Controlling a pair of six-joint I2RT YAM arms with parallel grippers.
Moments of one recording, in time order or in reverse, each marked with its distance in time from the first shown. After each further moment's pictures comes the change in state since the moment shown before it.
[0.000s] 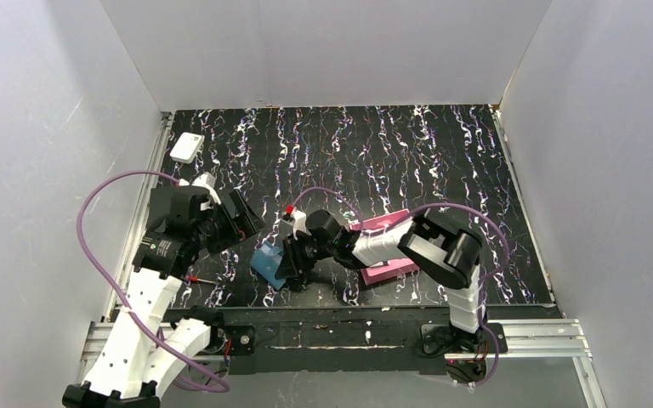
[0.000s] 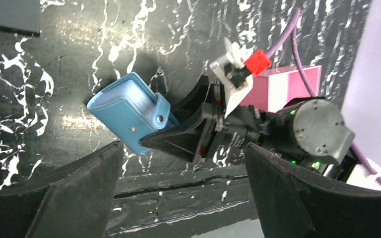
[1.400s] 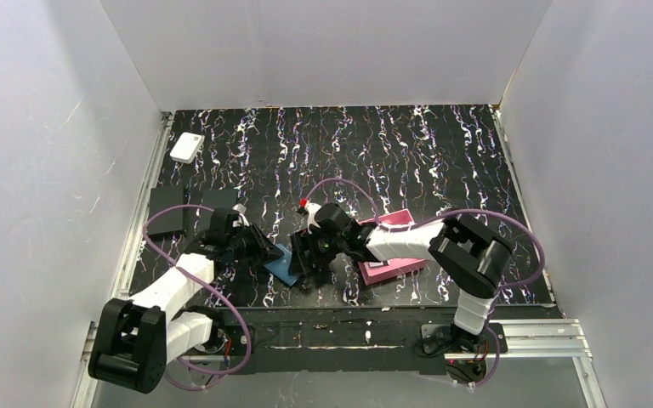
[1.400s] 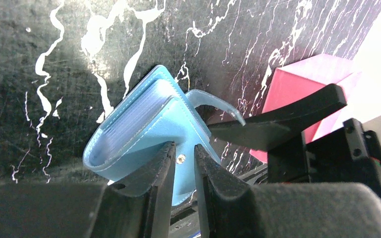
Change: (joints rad) left arm 0.010 0.275 -0.555 0.694 0.236 -0.177; right arm -0.054 -0.133 -0.028 -0.261 0.088 0.038
